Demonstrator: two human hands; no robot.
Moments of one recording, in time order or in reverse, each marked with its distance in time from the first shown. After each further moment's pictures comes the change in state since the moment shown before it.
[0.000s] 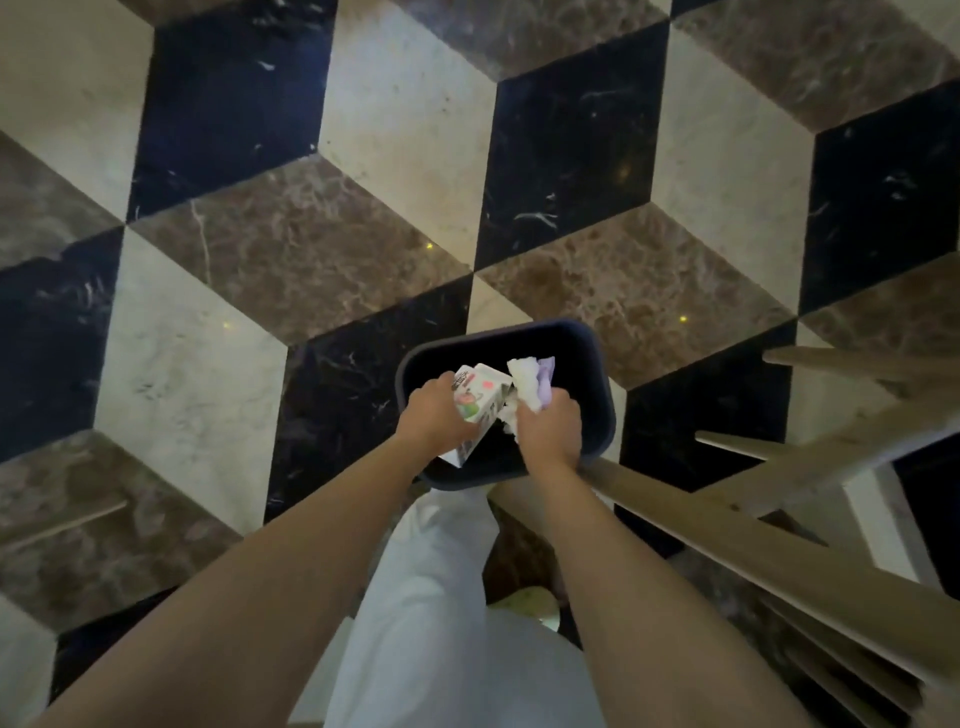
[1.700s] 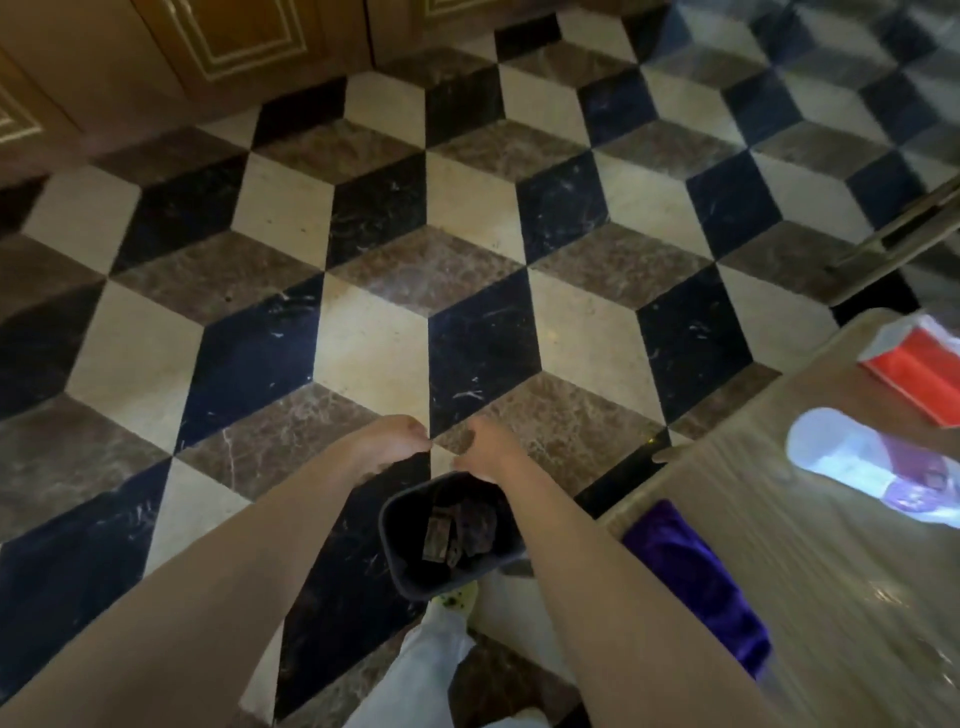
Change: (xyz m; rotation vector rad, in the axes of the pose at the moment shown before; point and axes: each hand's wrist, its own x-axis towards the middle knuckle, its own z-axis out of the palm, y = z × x) left_hand -0.222 0.186 -0.203 0.124 -0.080 0.091; right_hand -0.153 -0.138 -0.248 -0.239 -0.293 -0.382
